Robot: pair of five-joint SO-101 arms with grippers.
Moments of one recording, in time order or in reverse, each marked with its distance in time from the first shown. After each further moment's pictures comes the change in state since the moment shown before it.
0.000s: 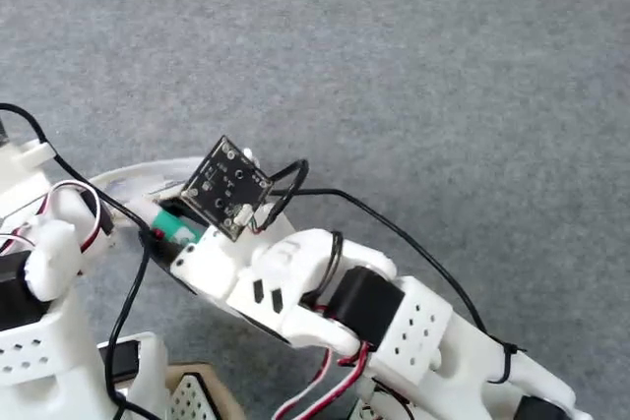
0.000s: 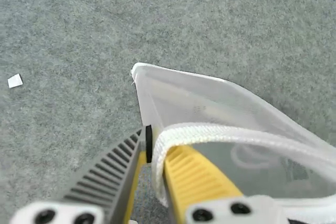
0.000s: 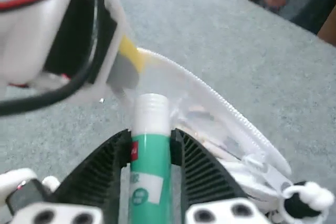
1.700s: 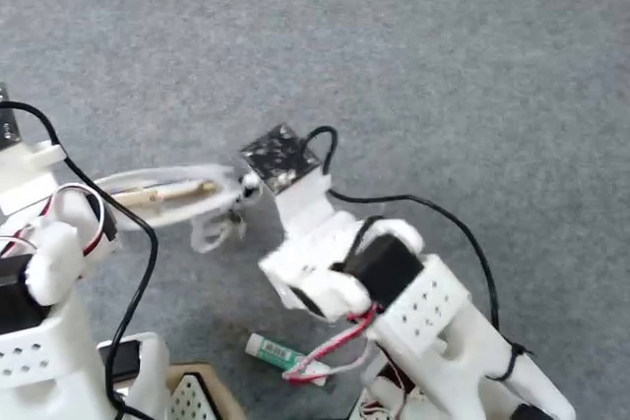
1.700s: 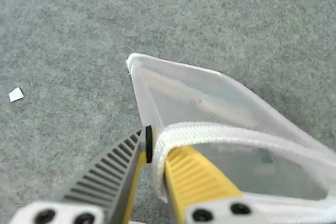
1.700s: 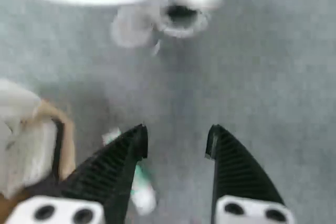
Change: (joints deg) left arm 1.8 -0.4 0.0 0.1 -2.7; right arm 13.2 0.9 -0.4 39.6 -5.6
